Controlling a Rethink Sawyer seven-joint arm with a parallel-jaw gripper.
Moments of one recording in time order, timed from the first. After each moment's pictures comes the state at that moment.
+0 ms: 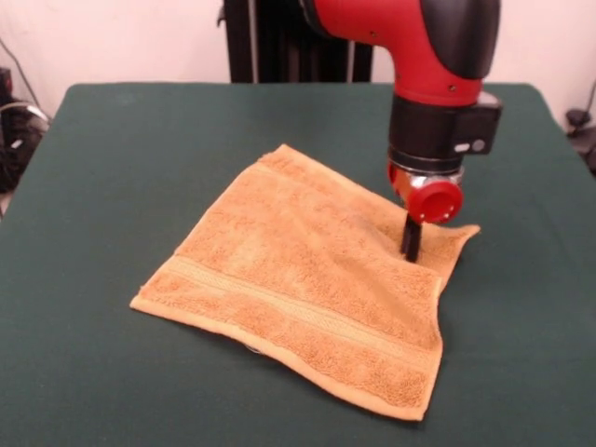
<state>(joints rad) 0.05 -0.36 -0.04 1.74 0.64 -0.04 2.60</state>
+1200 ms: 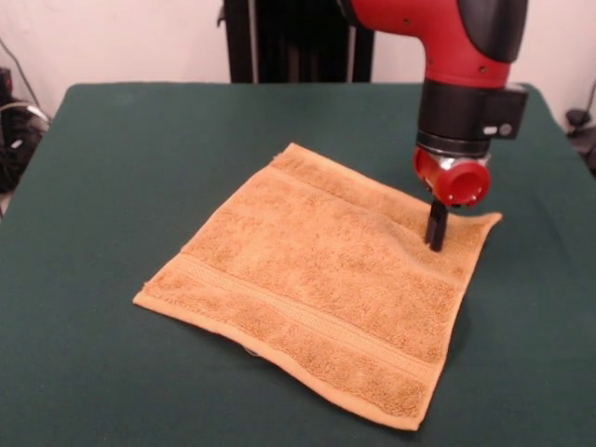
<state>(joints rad) 0.01 -0.40 0.09 1.88 0.66 -0.28 2.60</state>
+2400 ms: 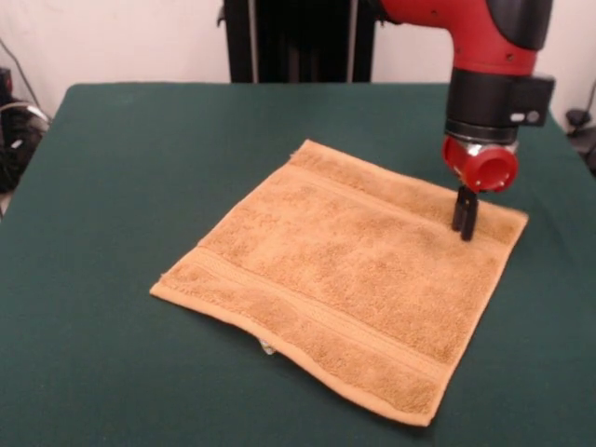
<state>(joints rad) 0.01 -0.43 0.19 1.98 0.71 -0.40 2.63</state>
